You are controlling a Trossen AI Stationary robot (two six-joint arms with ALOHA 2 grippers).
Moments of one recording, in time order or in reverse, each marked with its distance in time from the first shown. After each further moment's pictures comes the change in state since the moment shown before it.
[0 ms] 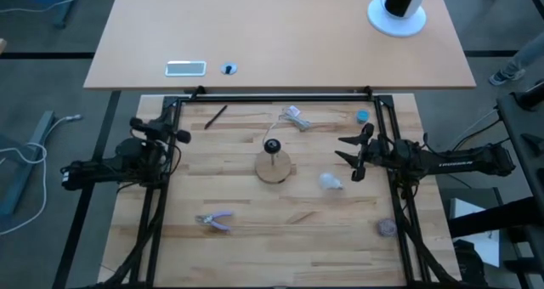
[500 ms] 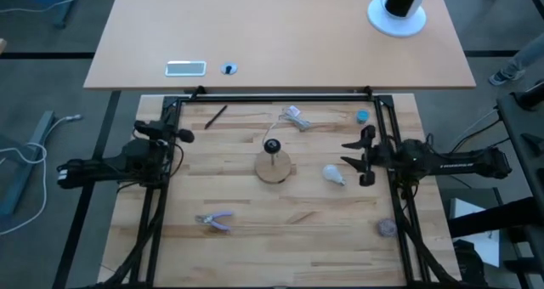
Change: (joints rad) left arm 0.003 0.073 -0.014 -0.003 -0.034 -0.241; right arm 0.000 -0.088 -0.023 0.053 -0.175 -0.007
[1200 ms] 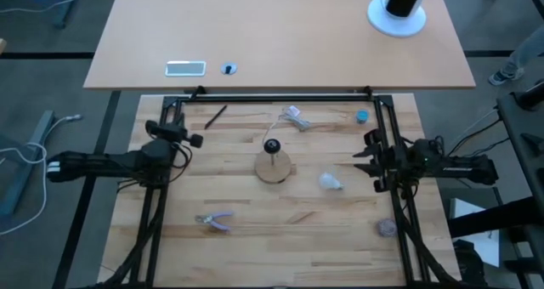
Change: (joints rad) left arm 0.000 0.277 0.002 0.003 0.002 -0.036; right arm 0.001 -0.283 -0.005 -0.146 -0.225 0.059
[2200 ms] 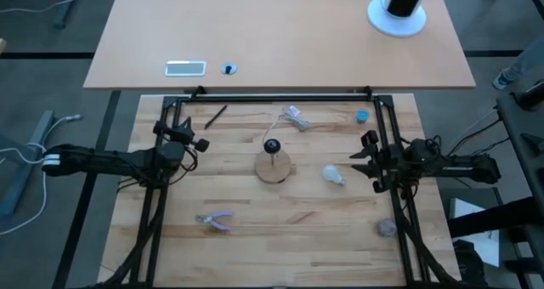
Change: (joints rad) left arm 0.000 0.233 0.003 0.000 0.000 0.000; right arm 0.000 0.052 0.001 0.001 0.000 0.100
